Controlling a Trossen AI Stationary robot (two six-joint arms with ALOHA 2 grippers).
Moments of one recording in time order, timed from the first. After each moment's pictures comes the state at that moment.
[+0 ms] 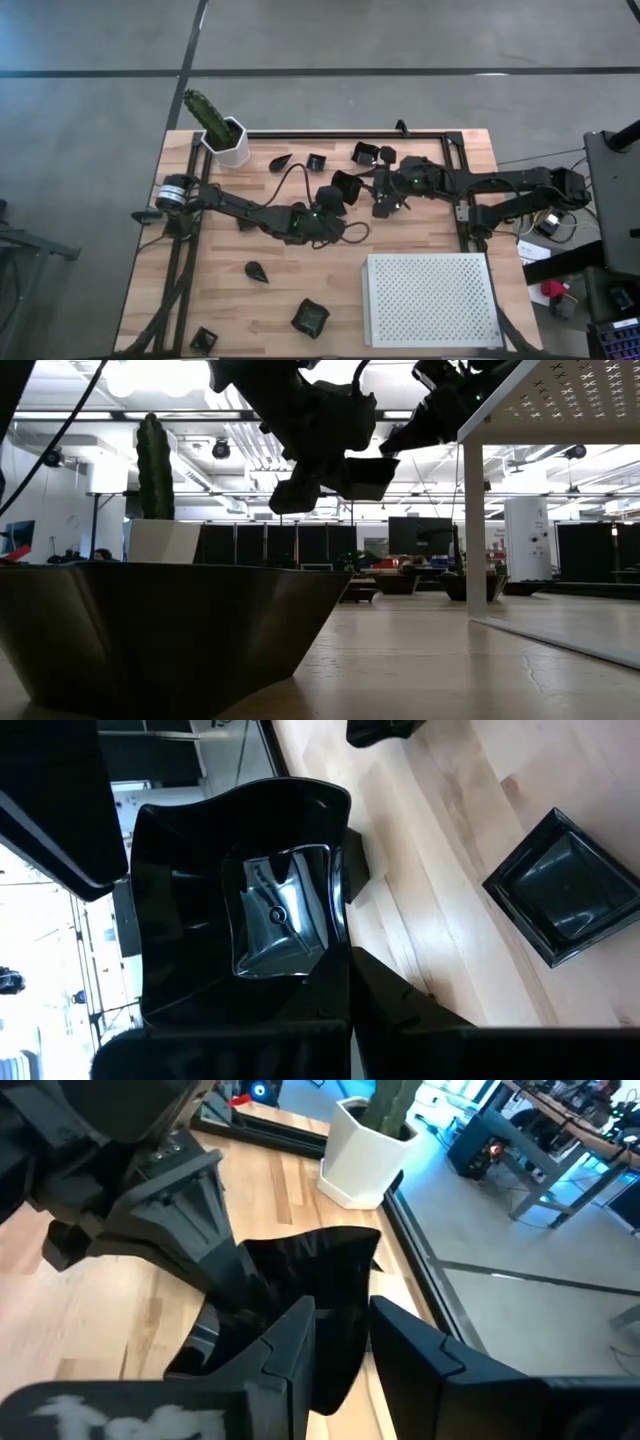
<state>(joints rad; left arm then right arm) -0.15 1.87 1.34 -0.22 -0.93 0.89 -0.15 1.18 0.73 0.07 0.14 -0.29</state>
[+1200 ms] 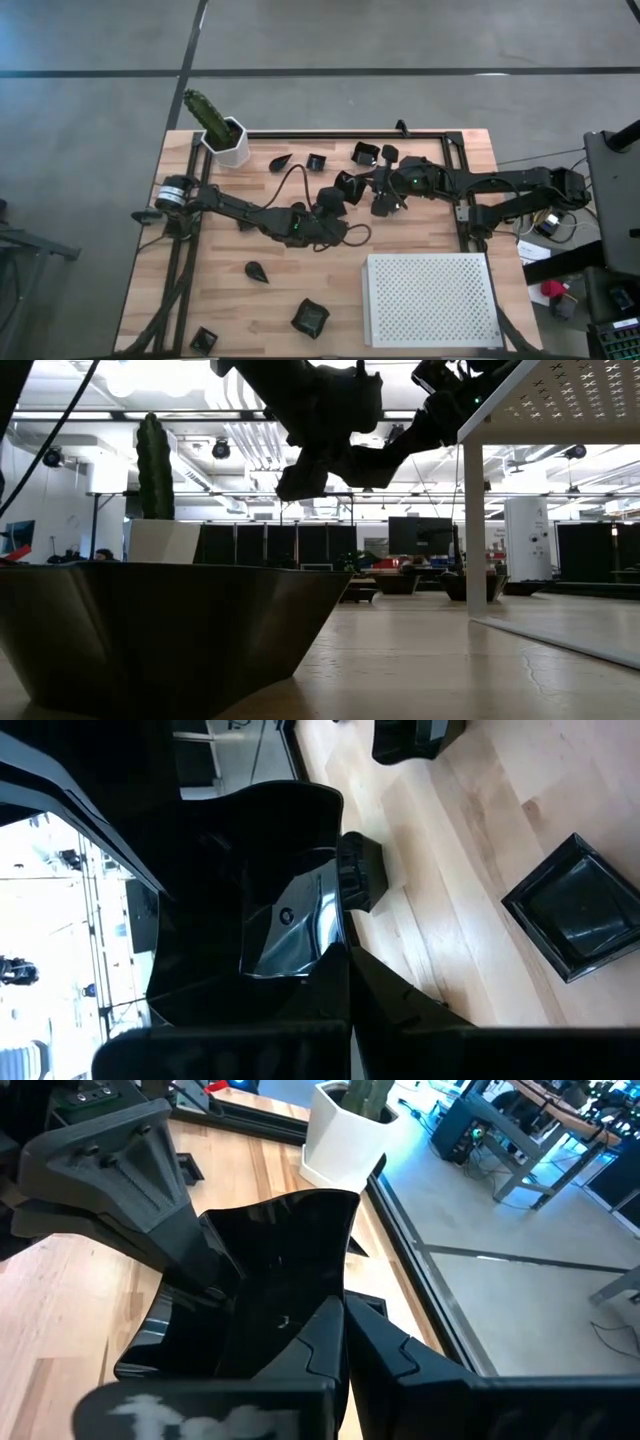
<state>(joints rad) -0.18 1.87 1.38 -0.22 -0.97 0.89 -0.15 1.19 0.73 0.05 0.19 -0.26</state>
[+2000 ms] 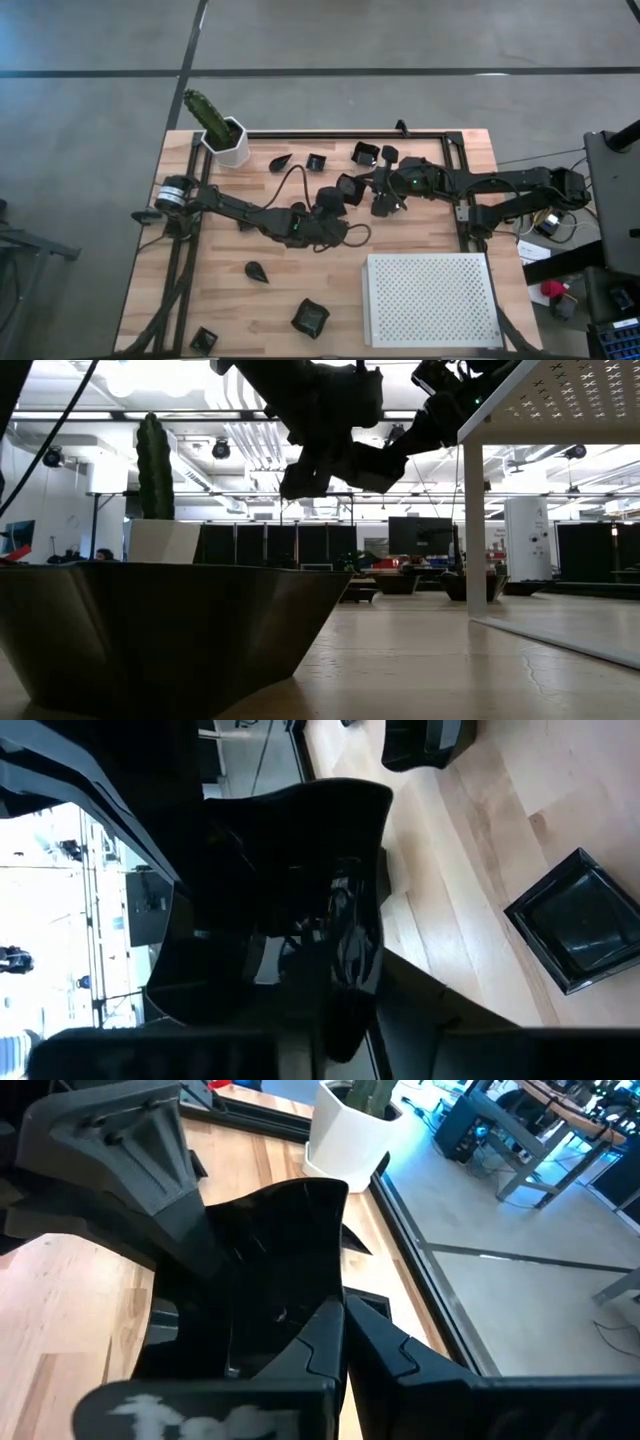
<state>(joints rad) -0.18 1.87 1.38 -0.21 -0.97 0.85 -0.15 1.19 0.73 0.05 0.19 -0.26</state>
